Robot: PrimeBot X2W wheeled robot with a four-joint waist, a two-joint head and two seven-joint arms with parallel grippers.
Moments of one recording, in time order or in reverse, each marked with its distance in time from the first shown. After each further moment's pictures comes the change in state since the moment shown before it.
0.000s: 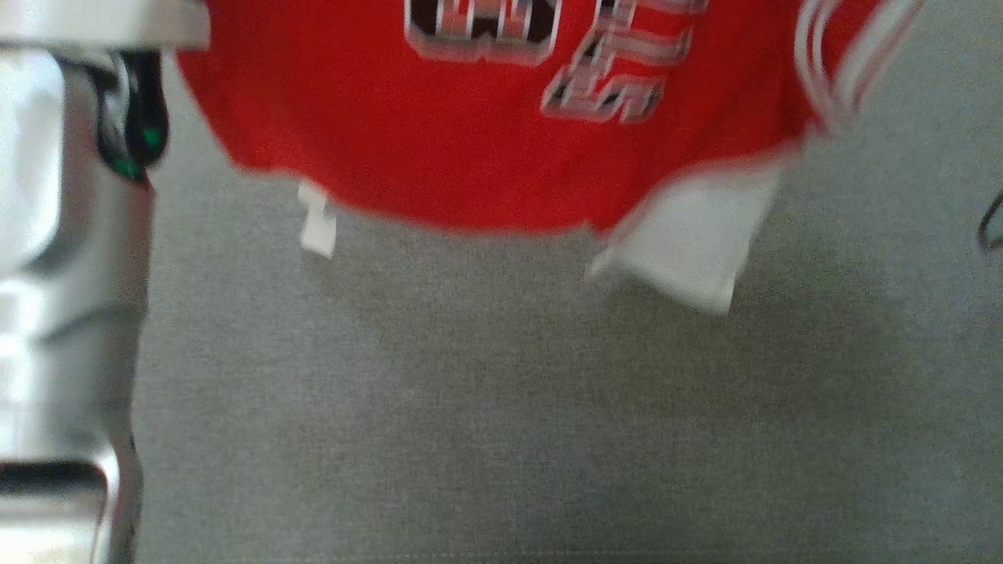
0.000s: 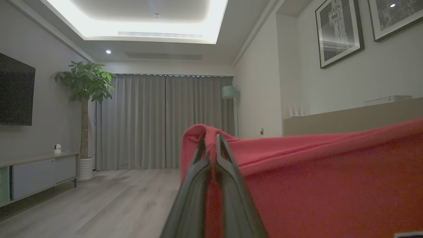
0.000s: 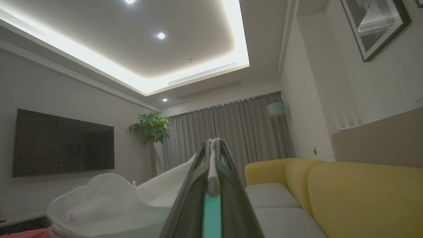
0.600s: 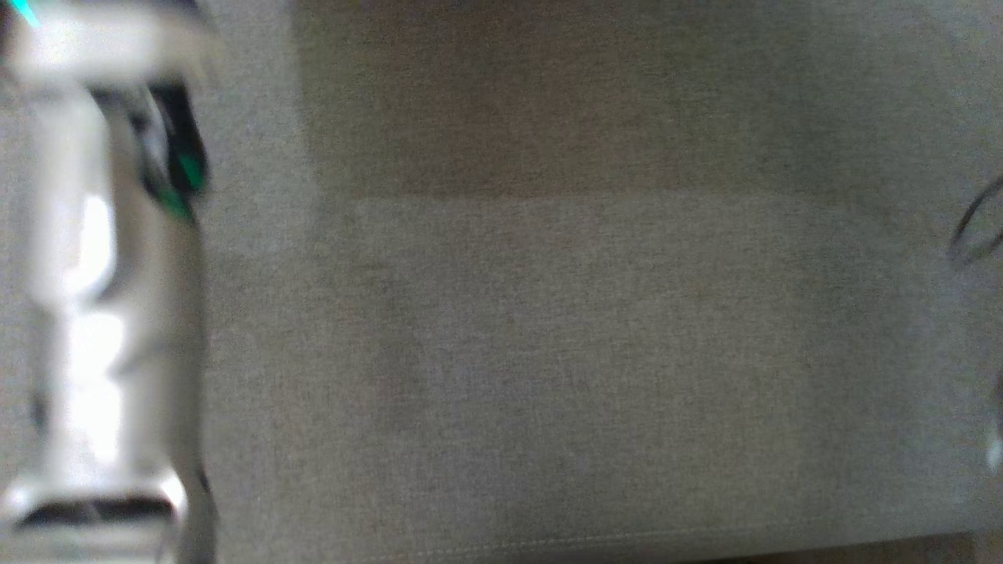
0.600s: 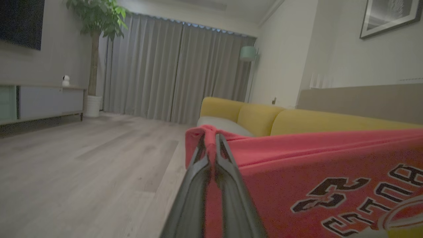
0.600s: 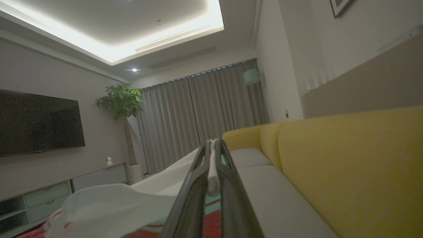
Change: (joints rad) left arm 0.025 -0.129 0.176 0.086 0.072 0.020 -0.057; right arm -0.054 0.019 0.000 0.129 -0.024 0.000 -0.096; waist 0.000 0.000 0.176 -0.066
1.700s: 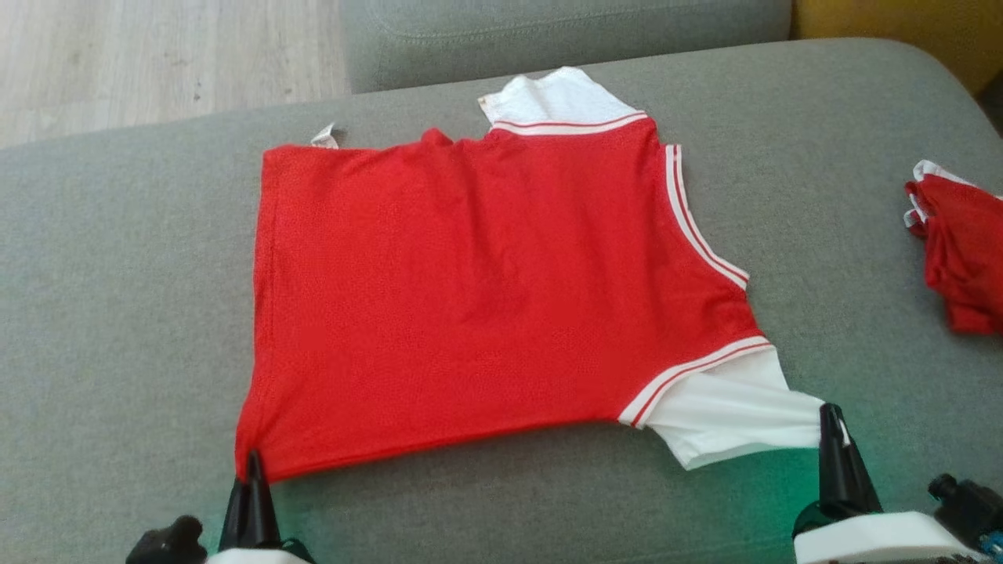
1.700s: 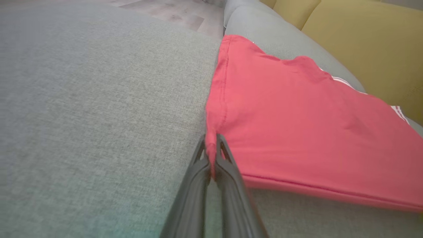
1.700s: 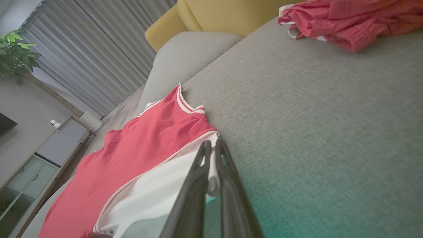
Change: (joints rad) left arm 0.986 -0.073 -0.022 -0.026 -0.141 0.003 0.004; right arm 1.251 0.181 -0.043 -0.192 0.185 0.000 0.002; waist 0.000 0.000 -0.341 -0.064
